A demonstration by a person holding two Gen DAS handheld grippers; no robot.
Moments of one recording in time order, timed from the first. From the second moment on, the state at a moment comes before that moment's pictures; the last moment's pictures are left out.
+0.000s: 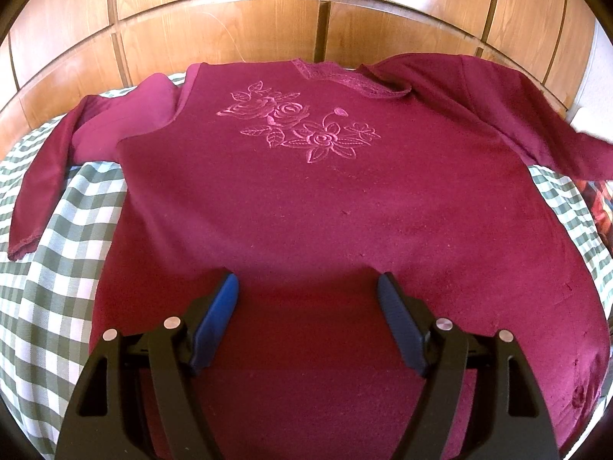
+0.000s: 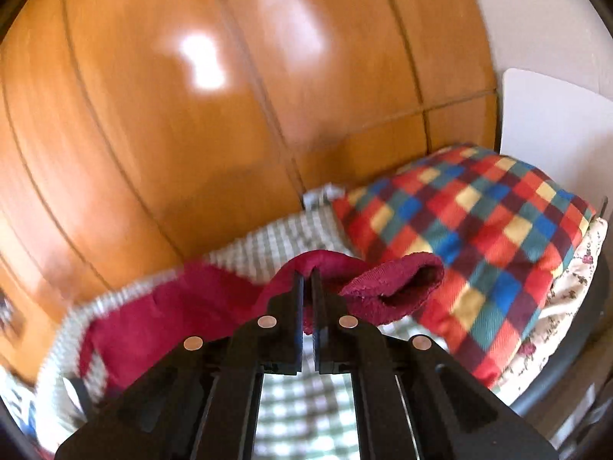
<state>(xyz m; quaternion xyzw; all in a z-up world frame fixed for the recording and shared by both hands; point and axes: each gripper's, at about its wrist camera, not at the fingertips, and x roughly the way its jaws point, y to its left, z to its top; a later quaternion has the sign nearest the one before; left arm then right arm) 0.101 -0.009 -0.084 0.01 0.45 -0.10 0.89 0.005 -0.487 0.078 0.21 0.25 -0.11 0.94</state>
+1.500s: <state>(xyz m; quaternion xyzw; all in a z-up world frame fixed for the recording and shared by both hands) 0.068 0.167 -0.047 -0.12 0.43 0.10 0.89 0.213 -0.194 -0.089 -0.02 0.43 0.04 0.90</state>
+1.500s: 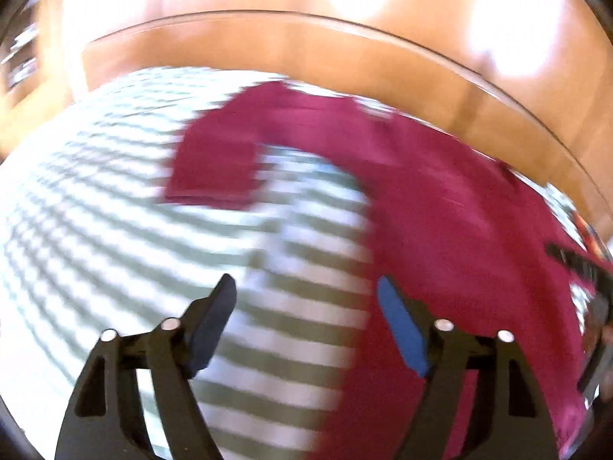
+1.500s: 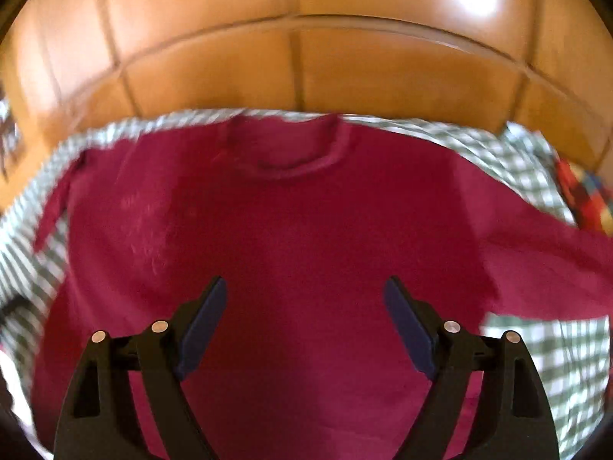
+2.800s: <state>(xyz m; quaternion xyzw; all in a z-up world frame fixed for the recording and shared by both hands) 0.124 0.399 0.055 -0.36 0.31 0.09 0.88 0.221 -0.184 -0.132 -0.04 0.44 0.01 0.90</state>
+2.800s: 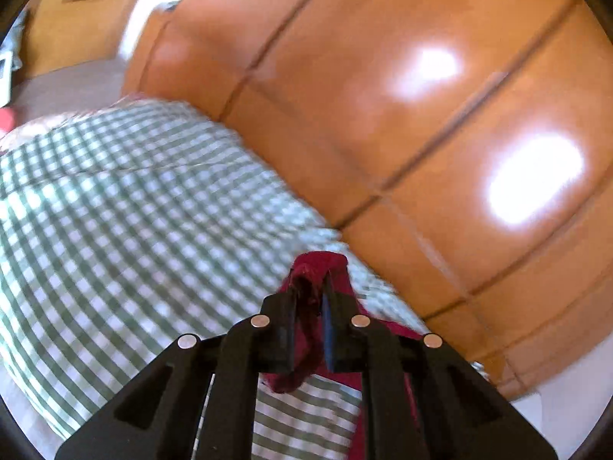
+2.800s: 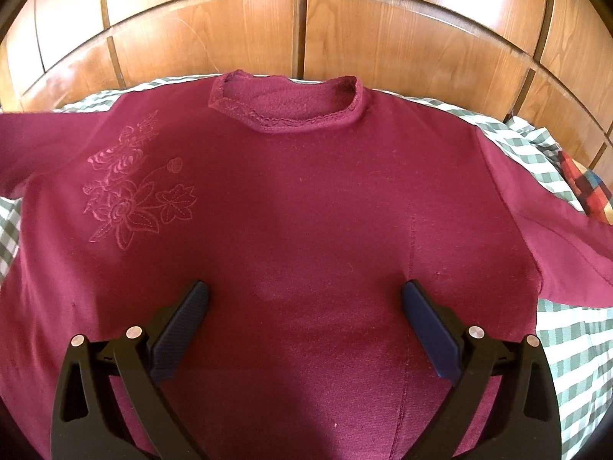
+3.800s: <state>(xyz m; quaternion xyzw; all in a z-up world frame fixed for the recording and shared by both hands) 0.140 0.448 -0.083 -0.34 0.40 0.23 0.82 0.222 -0.184 -0.134 -0.05 0.44 0.00 0.90</state>
